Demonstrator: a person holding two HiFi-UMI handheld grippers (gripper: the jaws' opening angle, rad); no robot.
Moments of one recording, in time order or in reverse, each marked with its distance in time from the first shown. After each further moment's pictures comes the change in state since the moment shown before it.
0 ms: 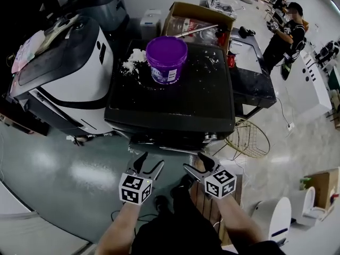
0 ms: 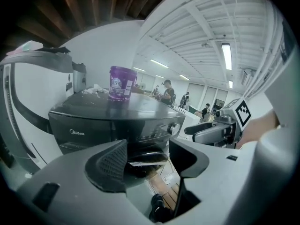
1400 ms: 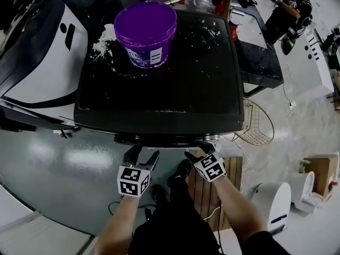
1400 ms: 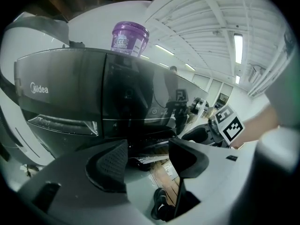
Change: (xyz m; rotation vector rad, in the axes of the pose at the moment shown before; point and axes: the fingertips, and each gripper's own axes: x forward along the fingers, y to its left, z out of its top) left arm 0.119 0.042 -0.073 -0.049 0.153 0.009; right arm 0.092 -0.137 -0.133 -0.192 0.399 -0.124
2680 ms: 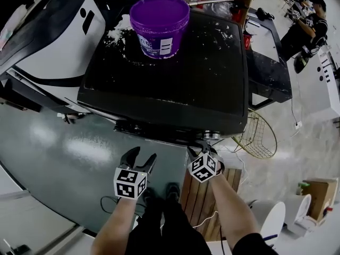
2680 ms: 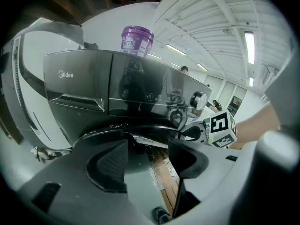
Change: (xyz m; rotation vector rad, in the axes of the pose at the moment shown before) left arm -0.019 -0.019 -0.037 -0.092 -0.006 0.136; right arm 0.025 -0.012 -0.021 -0.414 0.061 -0.087
